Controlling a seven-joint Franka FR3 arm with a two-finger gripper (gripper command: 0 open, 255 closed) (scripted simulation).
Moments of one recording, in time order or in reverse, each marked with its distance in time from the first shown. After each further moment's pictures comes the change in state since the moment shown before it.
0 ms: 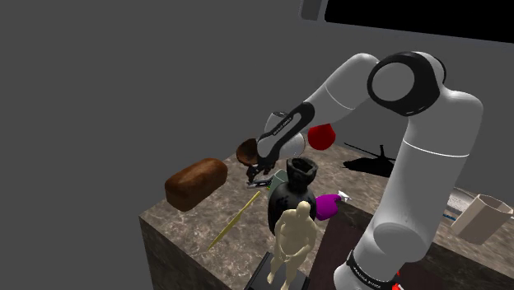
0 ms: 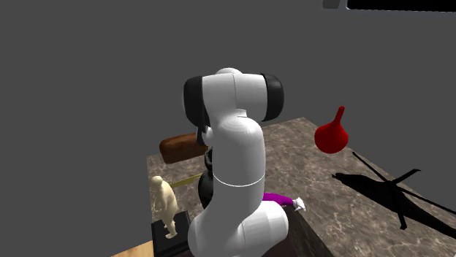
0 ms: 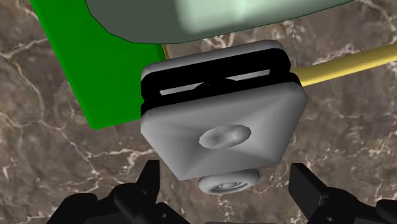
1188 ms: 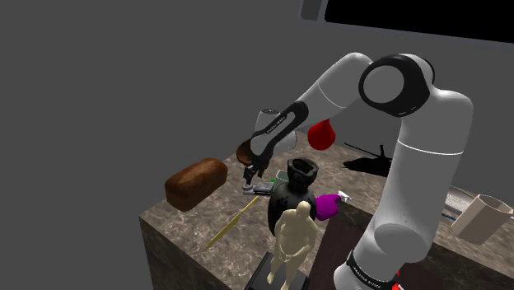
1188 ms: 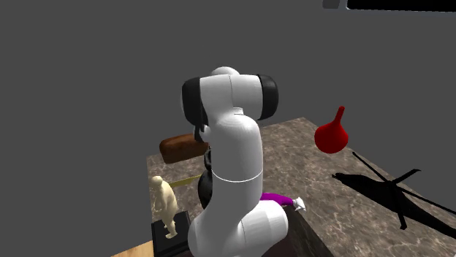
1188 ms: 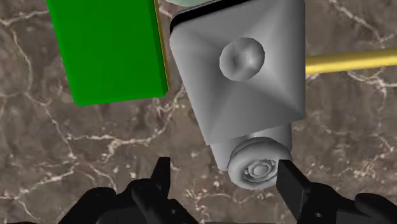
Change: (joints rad) arm 0.024 0.051 0.006 0.104 -0.079 -0.149 -0.034
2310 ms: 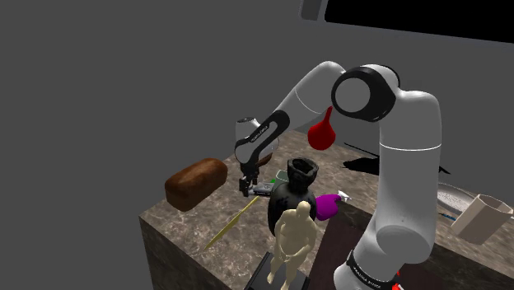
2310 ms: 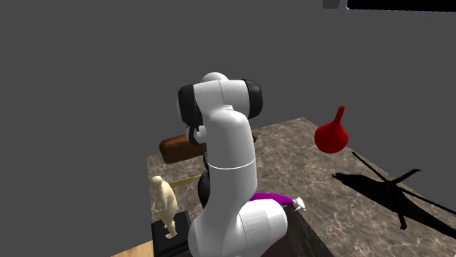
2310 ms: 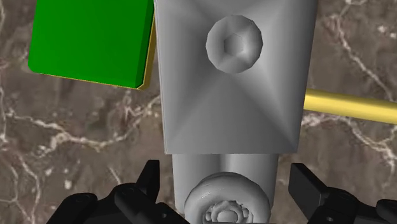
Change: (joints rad) arm 0.044 0.179 0.030 0.185 -0.128 -0.241 -0.098
